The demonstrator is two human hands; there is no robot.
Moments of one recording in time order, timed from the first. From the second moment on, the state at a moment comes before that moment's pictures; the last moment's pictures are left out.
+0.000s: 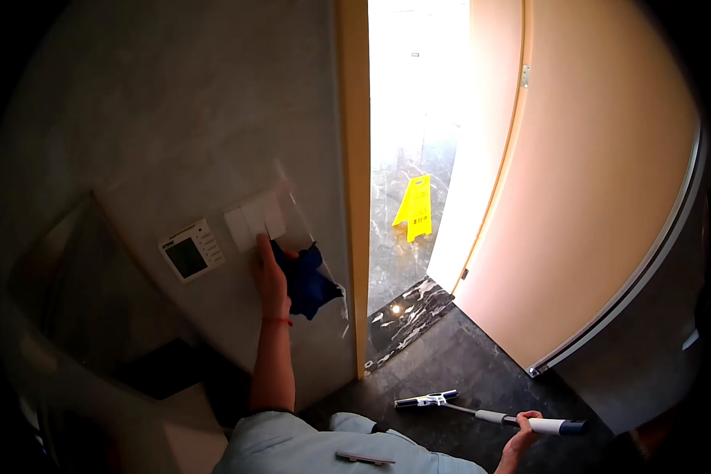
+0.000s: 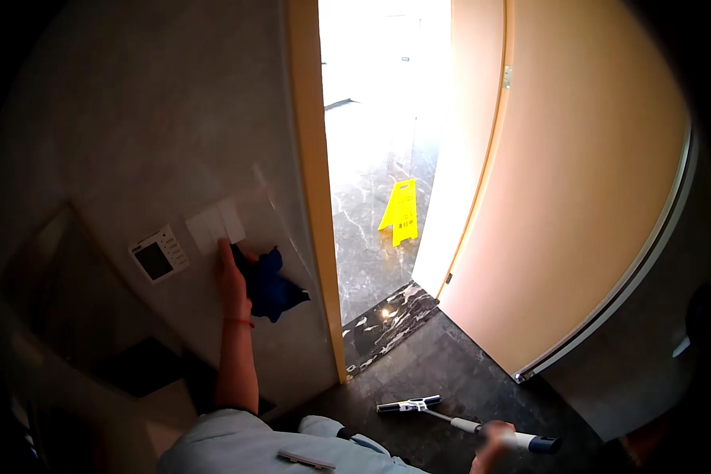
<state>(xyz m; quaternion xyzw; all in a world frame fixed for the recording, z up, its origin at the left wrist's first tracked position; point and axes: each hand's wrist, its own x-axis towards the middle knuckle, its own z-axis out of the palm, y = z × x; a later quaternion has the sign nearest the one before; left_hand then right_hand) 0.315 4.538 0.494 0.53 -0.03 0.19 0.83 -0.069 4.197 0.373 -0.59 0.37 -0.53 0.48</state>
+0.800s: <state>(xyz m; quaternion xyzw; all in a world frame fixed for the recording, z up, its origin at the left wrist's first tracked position) 0.214 4.315 0.201 0.31 0.16 -0.60 0.72 -0.130 4.236 0.427 -0.53 0.35 -0.54 0.55</state>
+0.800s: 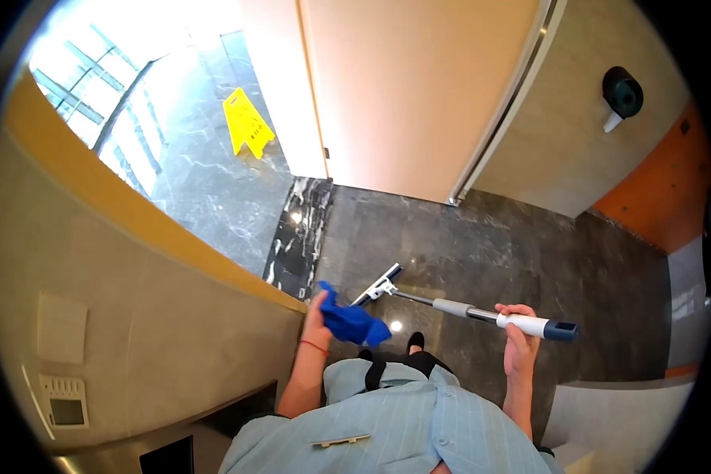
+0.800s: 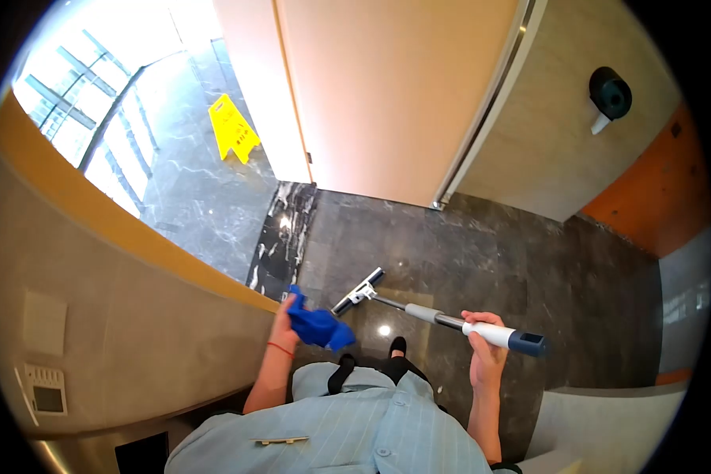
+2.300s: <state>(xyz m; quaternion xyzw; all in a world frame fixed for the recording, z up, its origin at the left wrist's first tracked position) 0.227 4.342 0.342 0.55 0.04 -0.40 0.73 -0.169 4.205 0.459 -0.56 0.30 -0.58 0.51</state>
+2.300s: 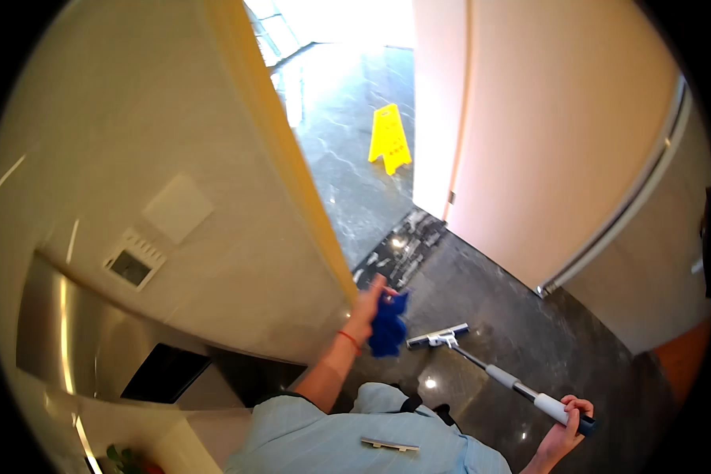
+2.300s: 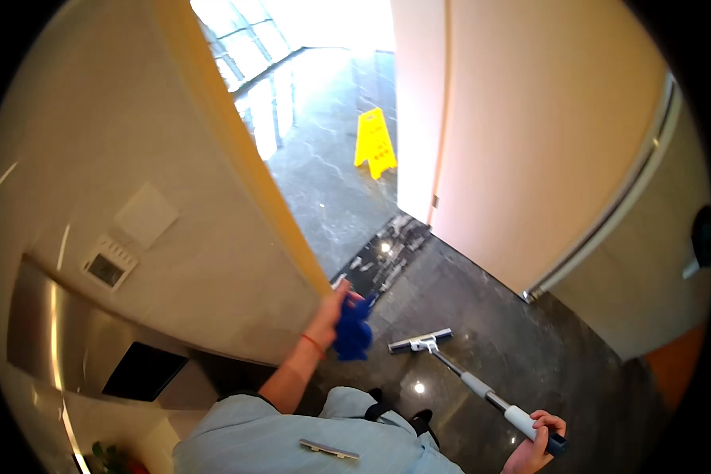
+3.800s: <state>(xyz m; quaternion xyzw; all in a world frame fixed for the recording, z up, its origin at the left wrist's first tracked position) -0.160 3.958 -0.037 0.79 -0.12 -0.57 0.21 -0.459 4.045 0.288 -0.74 0.56 0.30 0.25</state>
